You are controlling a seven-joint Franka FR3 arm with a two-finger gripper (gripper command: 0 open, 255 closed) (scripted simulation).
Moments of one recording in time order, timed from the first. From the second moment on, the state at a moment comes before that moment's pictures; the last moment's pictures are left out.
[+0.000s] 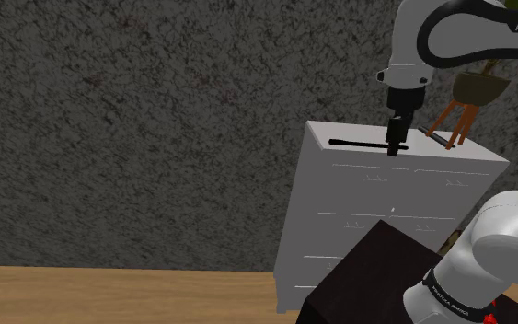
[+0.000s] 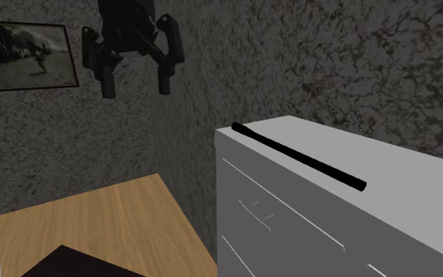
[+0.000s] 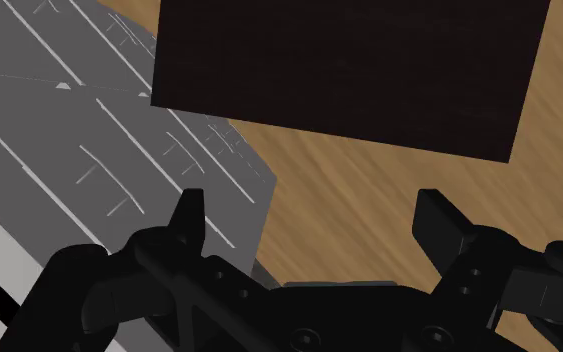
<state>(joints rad) -0.02 -0.76 0.01 -2.43 -0.12 1.47 -0.15</state>
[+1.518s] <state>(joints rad) 0.14 -0.33 -0.61 -2.24 -0.20 1.95 -1.24</state>
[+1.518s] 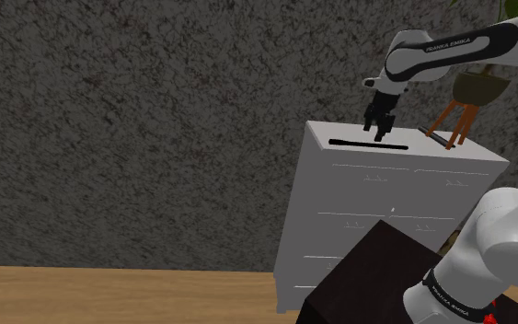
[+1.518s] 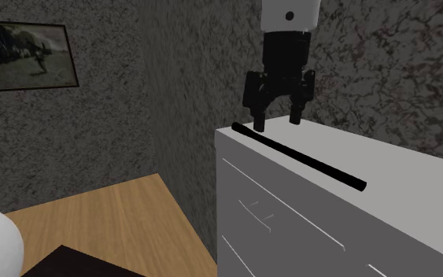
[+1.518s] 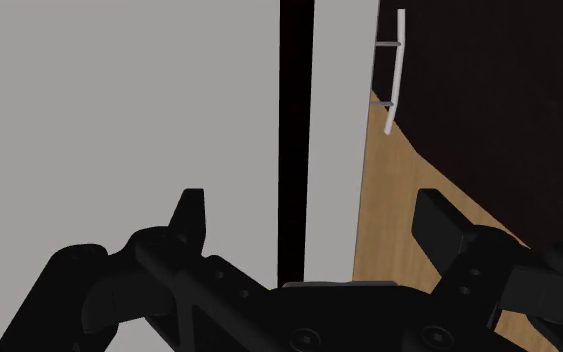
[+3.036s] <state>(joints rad) 0.14 -0.31 -0.63 -2.26 -0.19 2.00 -1.27</state>
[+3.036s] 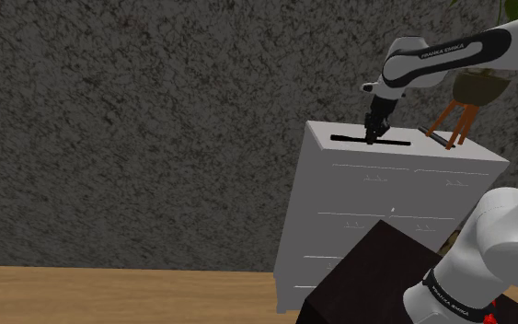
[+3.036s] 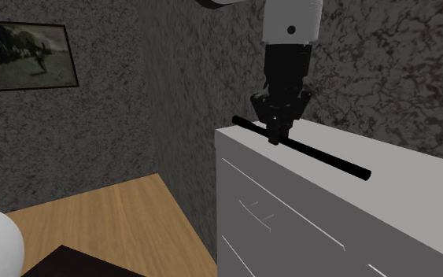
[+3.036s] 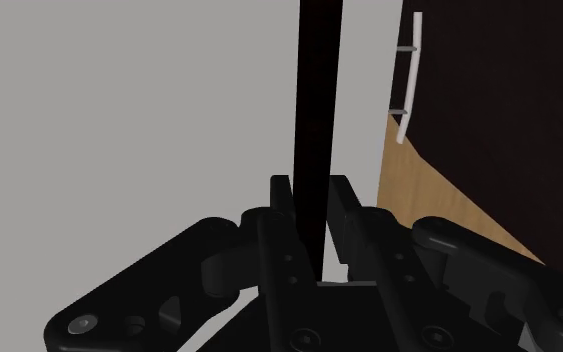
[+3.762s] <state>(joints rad) 0.14 -0.34 -0.60 -2.14 -0.19 1.85 -1.26</state>
